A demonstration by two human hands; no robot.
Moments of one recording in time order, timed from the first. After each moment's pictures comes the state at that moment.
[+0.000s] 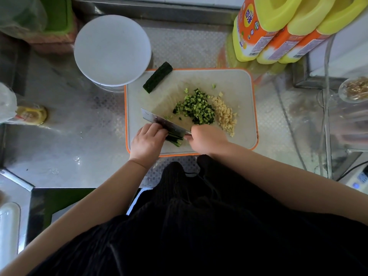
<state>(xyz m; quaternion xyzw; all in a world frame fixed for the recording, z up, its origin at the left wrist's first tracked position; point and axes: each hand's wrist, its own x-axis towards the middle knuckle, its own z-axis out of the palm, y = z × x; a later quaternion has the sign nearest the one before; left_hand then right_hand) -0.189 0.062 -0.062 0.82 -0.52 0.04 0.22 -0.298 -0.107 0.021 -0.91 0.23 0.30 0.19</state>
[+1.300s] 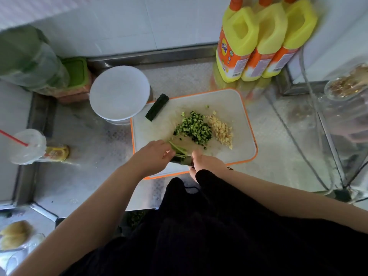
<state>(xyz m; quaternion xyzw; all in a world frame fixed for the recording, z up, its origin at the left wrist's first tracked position) -0.167 0.032 0.028 0.79 -0.53 -0.32 0.02 -0.328 -0.073 0.025 -0.86 0.33 0.27 0.26</state>
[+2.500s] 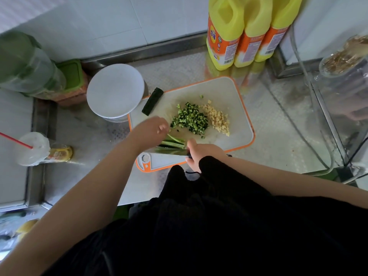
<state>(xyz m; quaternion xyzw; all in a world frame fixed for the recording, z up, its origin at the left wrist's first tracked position) -0.149 0.000 0.045 0.81 -0.50 -0.30 0.08 -0.337 -0.067 0.054 -0.88 0.32 0.25 0.26</state>
